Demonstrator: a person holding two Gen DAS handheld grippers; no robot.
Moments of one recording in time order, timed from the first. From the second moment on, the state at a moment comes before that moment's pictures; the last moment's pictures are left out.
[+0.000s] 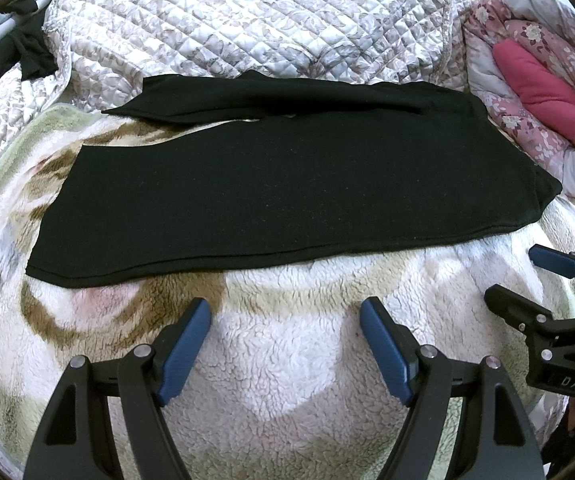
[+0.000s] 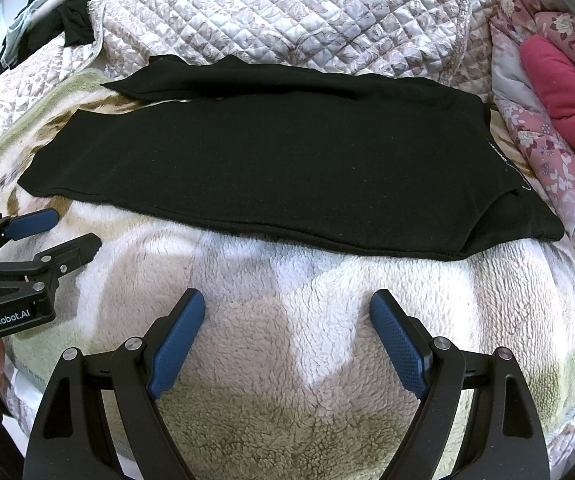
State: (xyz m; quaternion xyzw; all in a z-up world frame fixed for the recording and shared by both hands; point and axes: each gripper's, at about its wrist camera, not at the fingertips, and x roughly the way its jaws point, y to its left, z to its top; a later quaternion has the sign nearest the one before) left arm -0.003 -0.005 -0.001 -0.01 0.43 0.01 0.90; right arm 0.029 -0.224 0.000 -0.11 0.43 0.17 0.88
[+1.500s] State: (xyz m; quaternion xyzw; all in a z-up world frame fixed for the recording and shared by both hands) left arm -0.003 -0.013 0.001 0.00 0.43 0.01 0.90; right arm 0.027 -0.224 0.000 -0.11 0.43 0.17 0.88
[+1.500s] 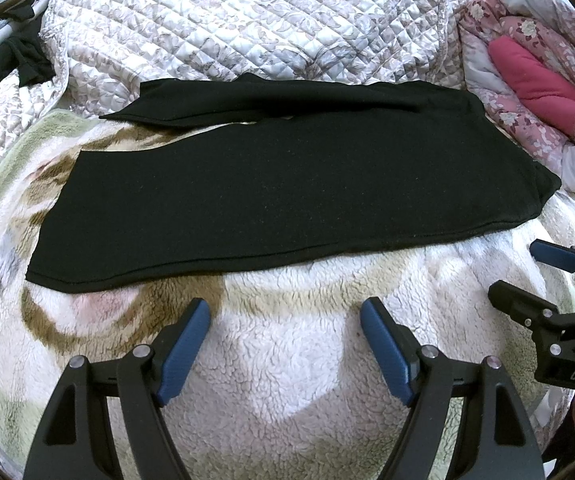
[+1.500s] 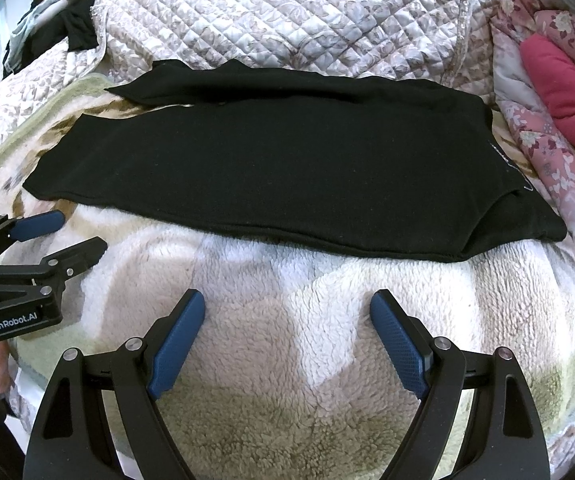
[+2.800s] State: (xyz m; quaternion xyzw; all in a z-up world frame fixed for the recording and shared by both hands) left arm -0.007 0.082 0.009 -0.15 0.42 0.07 0.89; right arm 0.069 -0.333 0.035 0.04 0.42 0.07 0.90
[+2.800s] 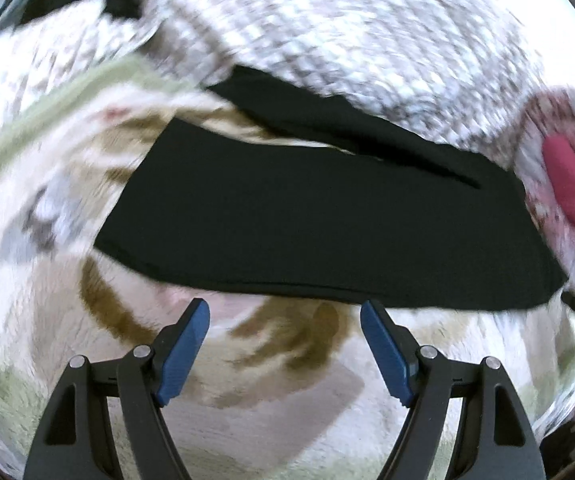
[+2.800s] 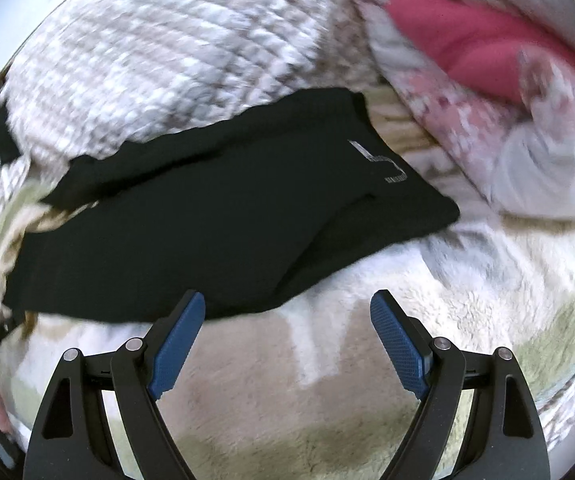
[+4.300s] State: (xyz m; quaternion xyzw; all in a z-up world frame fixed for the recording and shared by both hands) left arm -0.080 0.130 0.043 -0.27 0.35 0.11 0.89; right arm 0.040 -0.435 0.054 0.29 0.43 0.08 0.85
